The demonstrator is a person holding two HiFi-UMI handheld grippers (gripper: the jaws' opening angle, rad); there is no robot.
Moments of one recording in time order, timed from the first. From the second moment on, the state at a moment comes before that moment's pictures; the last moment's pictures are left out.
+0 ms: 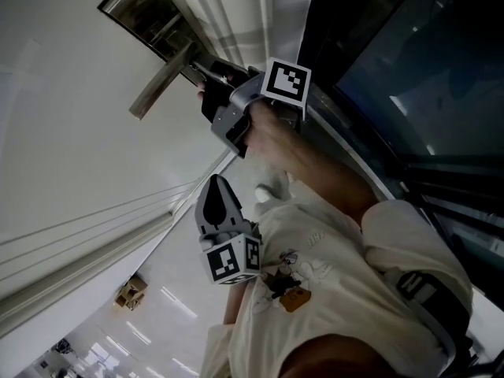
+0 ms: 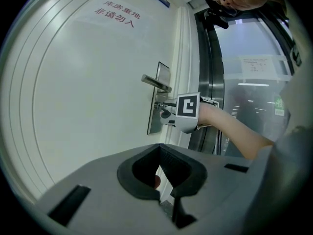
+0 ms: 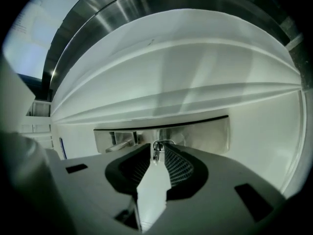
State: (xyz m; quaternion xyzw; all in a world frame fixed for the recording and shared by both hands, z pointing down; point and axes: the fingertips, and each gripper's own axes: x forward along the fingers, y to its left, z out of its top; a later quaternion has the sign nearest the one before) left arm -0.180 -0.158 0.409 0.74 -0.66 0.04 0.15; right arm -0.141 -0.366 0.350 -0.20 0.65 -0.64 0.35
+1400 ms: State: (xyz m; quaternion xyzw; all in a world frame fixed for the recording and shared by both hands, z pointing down) left arm -0.164 -0.178 0.408 0.77 -0.62 0.03 0.14; right arm -0.111 -0.218 0.383 -0.36 0.93 -0.05 -0.06
